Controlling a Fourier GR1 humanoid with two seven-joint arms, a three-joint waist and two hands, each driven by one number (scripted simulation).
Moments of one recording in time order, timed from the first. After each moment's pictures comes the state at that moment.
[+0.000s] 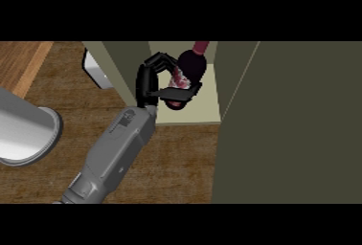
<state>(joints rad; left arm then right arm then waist) -0.82 0.00 -0.21 -0.73 0.39 0.49 -0.45 -0.09 -0.06 0.02 -2.43 -0.18 0.16 0.63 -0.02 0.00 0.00</state>
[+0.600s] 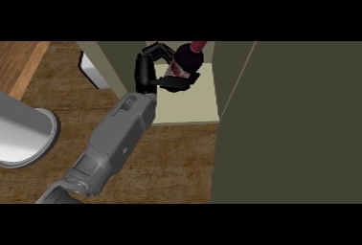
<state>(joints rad) -0.99 0.01 -0.13 -0.46 0.40 0.52 -0.63 -0.08 -0.05 0.03 -2.42 -0.18 0.18 0.60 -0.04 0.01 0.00</state>
